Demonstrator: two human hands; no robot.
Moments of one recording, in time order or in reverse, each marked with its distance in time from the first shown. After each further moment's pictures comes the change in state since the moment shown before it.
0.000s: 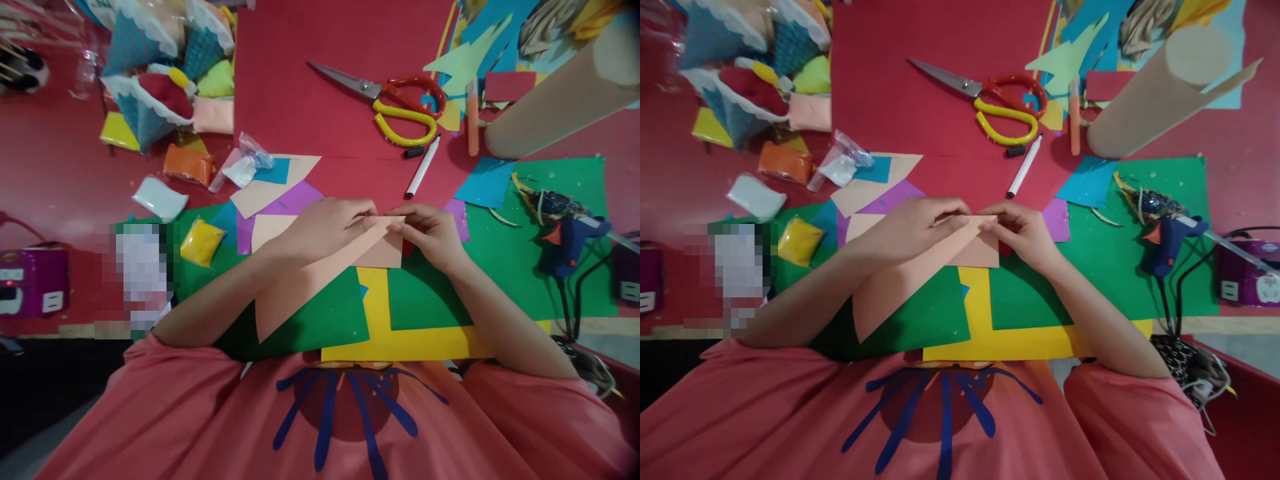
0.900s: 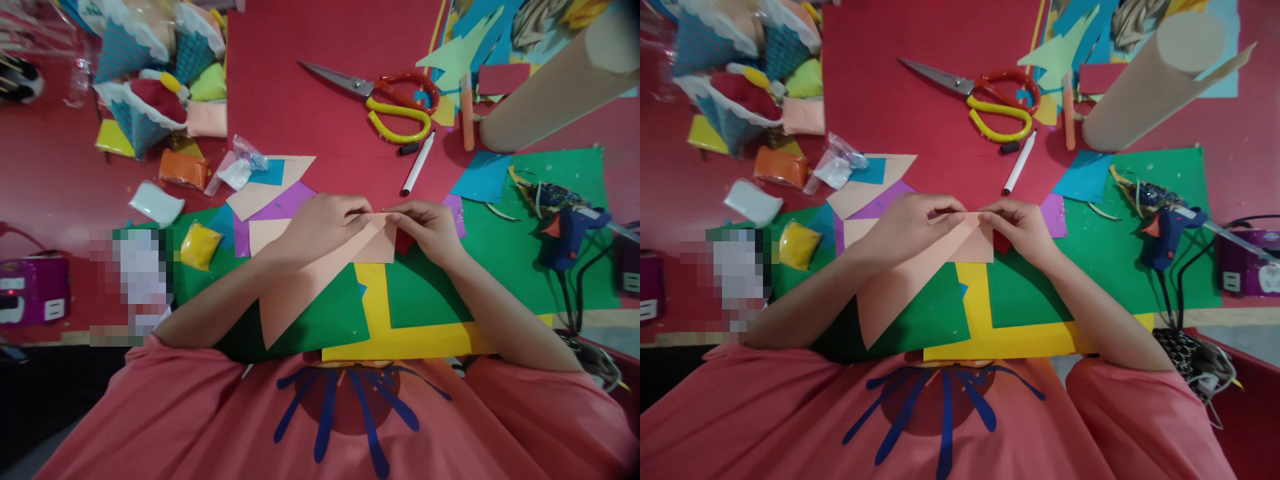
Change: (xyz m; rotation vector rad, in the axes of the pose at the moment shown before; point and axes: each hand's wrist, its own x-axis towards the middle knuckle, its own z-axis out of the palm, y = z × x) left_hand 0.002 -0.003 0.007 -0.048 0.137 0.034; right_hand 0.003 0.002 -0.002 -0.118 0.054 0.002
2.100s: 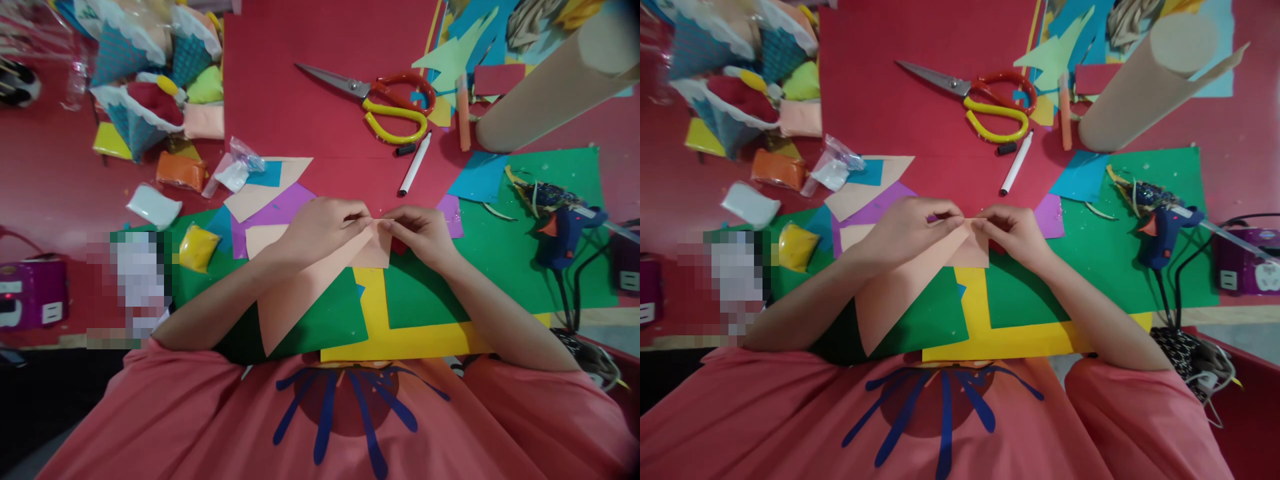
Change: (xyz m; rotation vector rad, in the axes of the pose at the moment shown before) left_hand -0.001 0.003 0.001 0.043 -0.021 -0.004; right_hand -0.004 -0.004 0.004 -0.001 -0.038 0.014
